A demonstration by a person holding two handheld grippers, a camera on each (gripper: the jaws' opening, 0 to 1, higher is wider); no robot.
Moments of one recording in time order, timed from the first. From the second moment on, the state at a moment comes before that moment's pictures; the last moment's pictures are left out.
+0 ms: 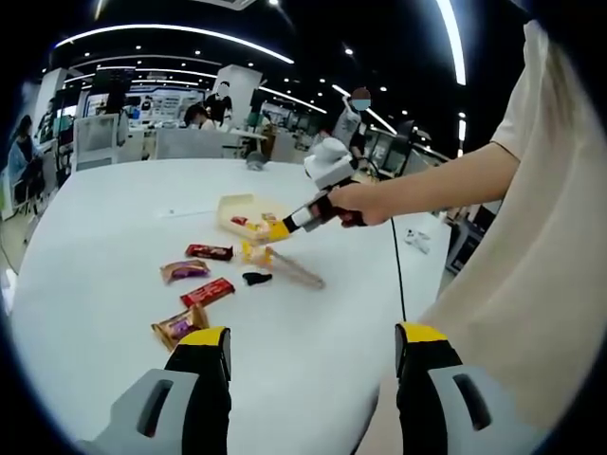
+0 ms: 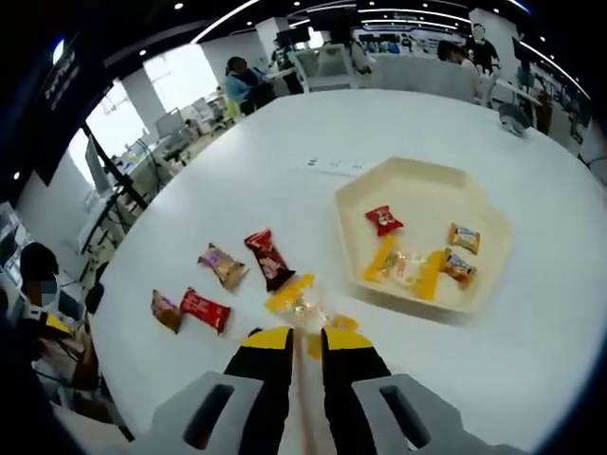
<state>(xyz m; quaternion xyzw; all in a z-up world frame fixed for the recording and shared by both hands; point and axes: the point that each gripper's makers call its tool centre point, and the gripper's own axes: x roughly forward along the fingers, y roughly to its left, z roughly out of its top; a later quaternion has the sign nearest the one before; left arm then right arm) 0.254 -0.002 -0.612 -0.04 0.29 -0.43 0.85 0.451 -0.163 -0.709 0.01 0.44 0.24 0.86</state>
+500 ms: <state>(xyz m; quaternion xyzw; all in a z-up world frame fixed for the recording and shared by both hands) 0.251 -0.013 -0.616 -0.04 0.30 -0.44 0.85 0.412 -0.178 -0.736 -0.04 0.46 0.23 0.86</state>
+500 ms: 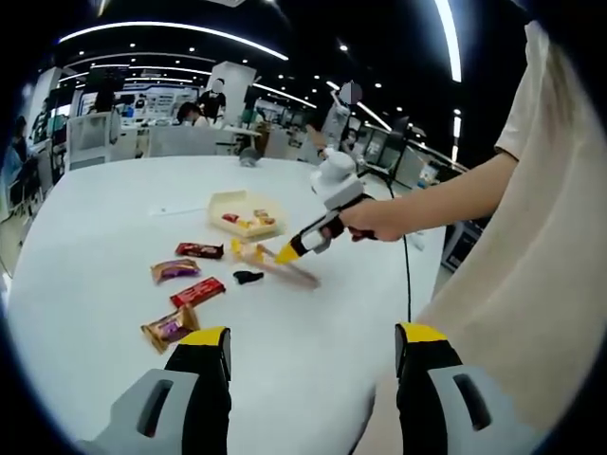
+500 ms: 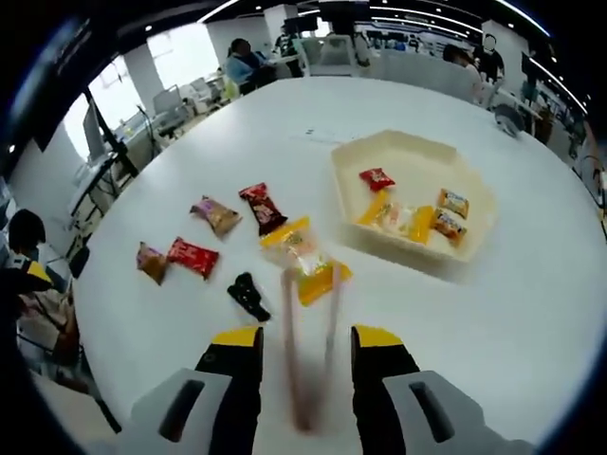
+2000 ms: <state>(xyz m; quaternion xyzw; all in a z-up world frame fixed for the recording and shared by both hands) 0.239 -0.006 -0.622 -0.05 0.31 -0.42 0.85 0.414 -0.172 -0.764 -0.13 0.45 0.24 0.85</state>
